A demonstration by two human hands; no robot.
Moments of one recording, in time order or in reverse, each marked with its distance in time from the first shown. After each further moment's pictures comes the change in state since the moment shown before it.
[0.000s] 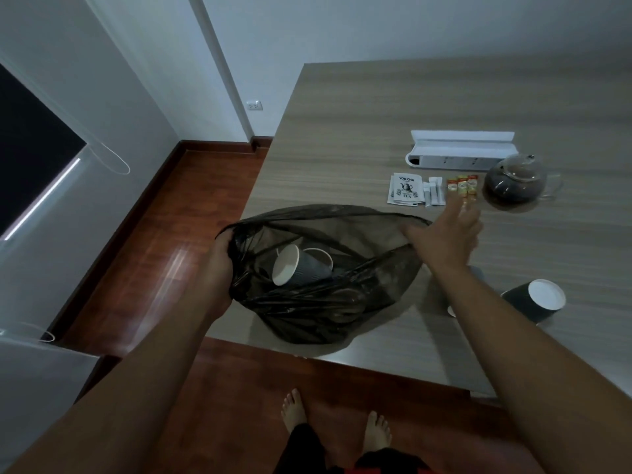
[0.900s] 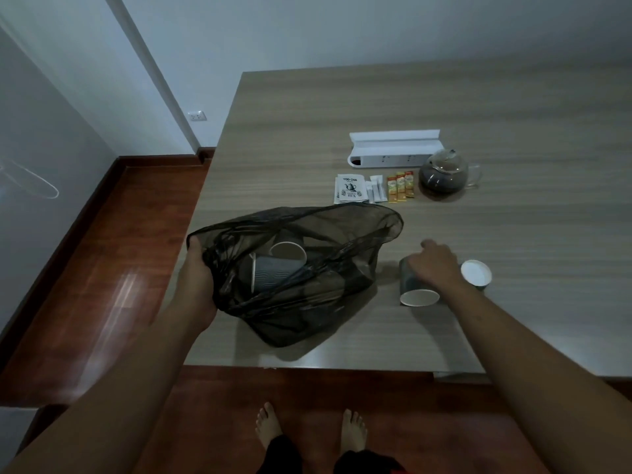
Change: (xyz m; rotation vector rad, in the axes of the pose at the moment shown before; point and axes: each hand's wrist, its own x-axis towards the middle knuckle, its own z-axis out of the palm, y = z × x) left_hand 0.007 -0.020 0.050 -0.197 -0.017 -0.154; right_hand 0.005 0.097 -0.046 -0.162 -0.364 0.180
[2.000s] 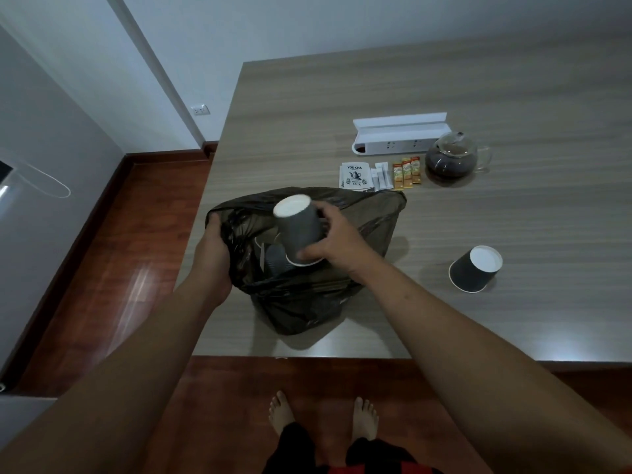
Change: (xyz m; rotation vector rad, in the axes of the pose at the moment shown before) left_hand 0.015 0.008 0.021 0.100 -0.047 0.026; right_hand -0.061 -0.121 0.056 0.770 -0.313 -0.543
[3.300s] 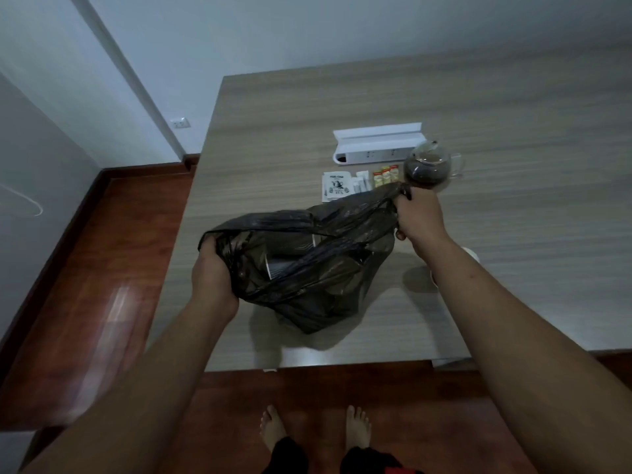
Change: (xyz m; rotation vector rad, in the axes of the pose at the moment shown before) left_hand -0.016 -0.011 0.018 -0.190 0.132 0.043; right_hand 0.005 -0.001 -0.126 -0.161 0.608 0.123
